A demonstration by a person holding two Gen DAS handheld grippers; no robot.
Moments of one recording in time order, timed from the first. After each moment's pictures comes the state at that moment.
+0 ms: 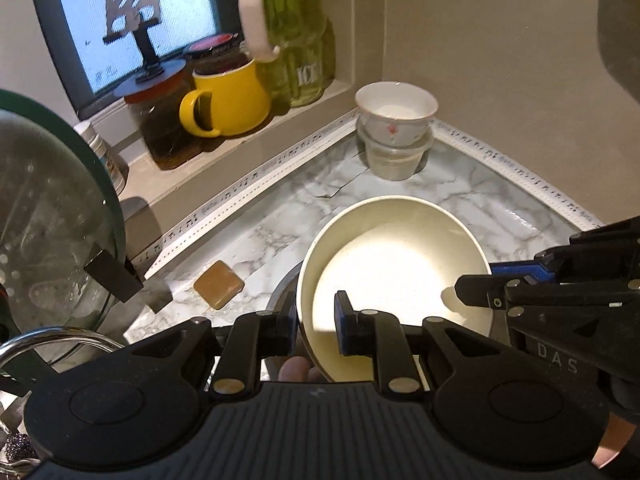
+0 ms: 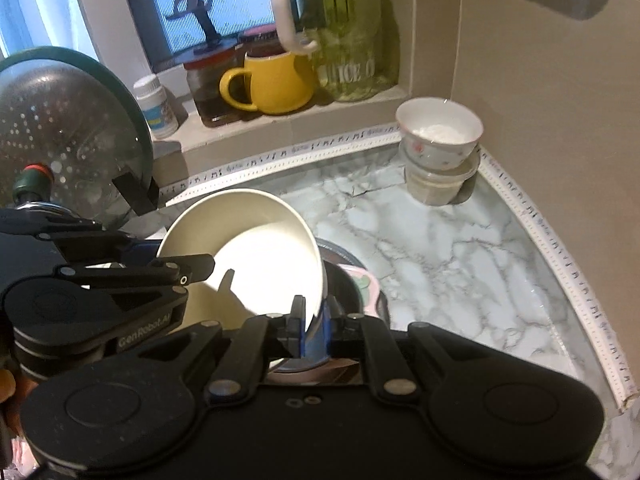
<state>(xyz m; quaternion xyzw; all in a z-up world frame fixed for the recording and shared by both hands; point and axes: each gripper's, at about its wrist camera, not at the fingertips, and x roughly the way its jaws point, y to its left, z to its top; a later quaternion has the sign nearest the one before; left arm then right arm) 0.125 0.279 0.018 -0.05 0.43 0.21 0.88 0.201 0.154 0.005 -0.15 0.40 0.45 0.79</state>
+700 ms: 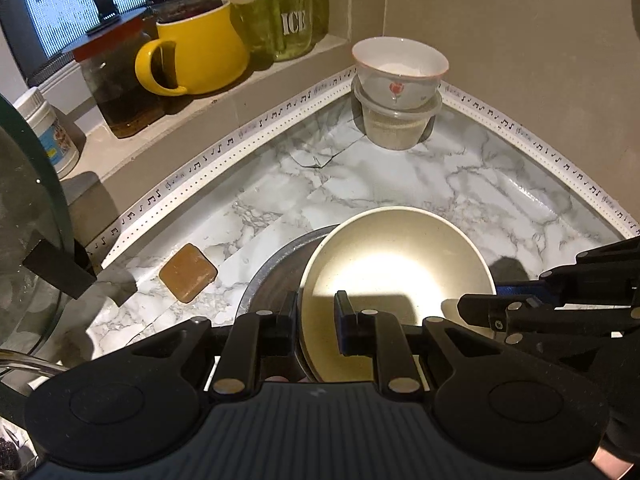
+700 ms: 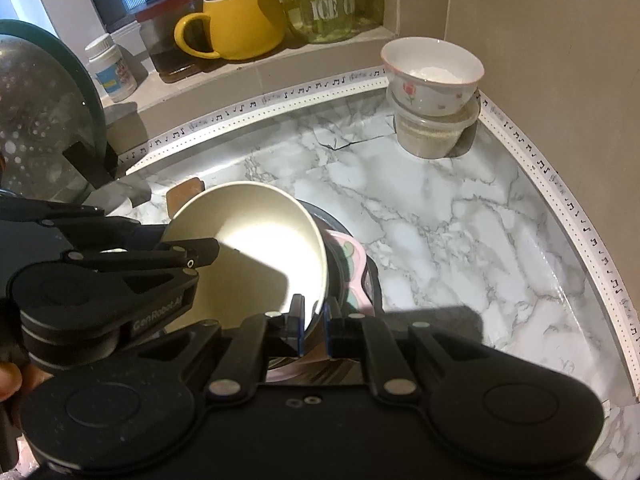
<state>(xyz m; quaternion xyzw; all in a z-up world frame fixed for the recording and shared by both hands) 0.166 0.292 -0.026 -0.06 0.47 0.19 0.86 0.228 0.173 -0.033 -0.17 0.45 0.41 0.77</state>
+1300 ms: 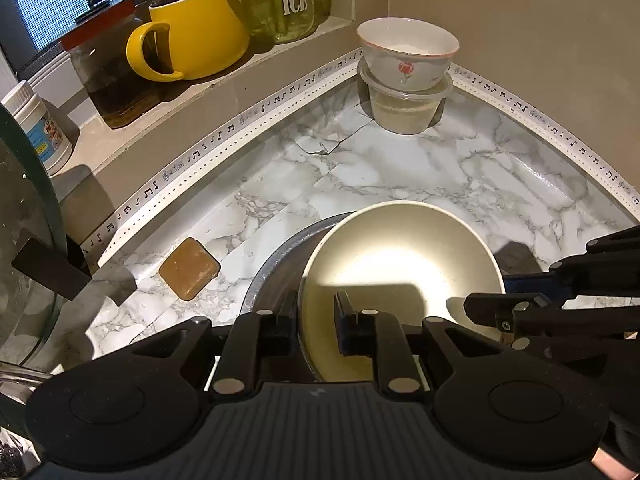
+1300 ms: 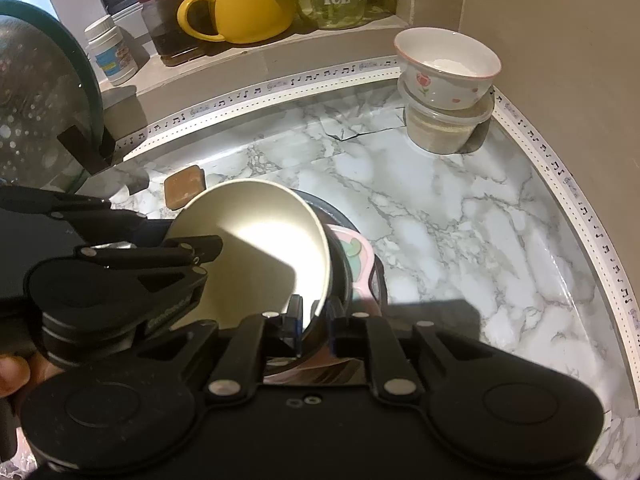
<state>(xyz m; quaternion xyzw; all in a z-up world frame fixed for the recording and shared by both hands) 0.174 0.296 -0.041 -0.05 0.48 0.19 0.85 0.228 0.185 -0.041 -0.18 0.46 0.42 0.76</state>
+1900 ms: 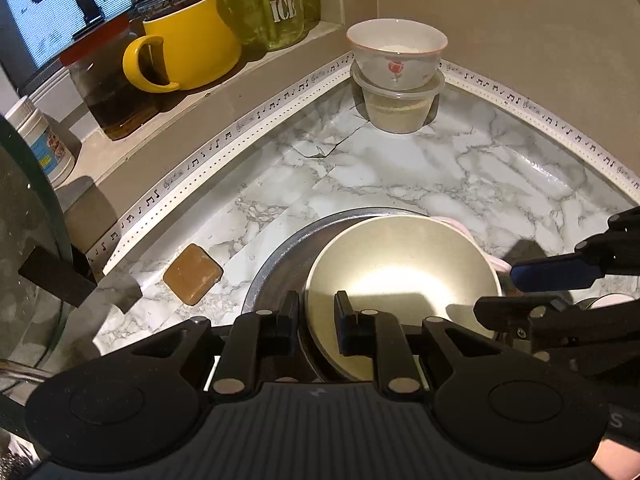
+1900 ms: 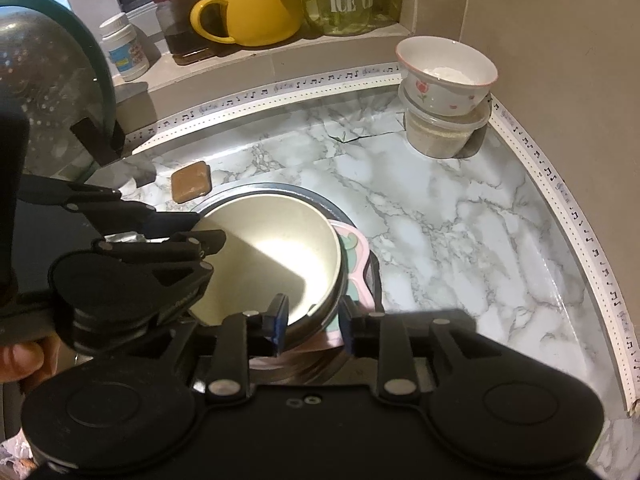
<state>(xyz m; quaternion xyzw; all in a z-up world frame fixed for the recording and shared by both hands) 0.168 0.290 -0.041 -0.03 0.48 0.19 0.86 0.222 0.173 -0.031 -0.20 0.45 0.43 0.76</state>
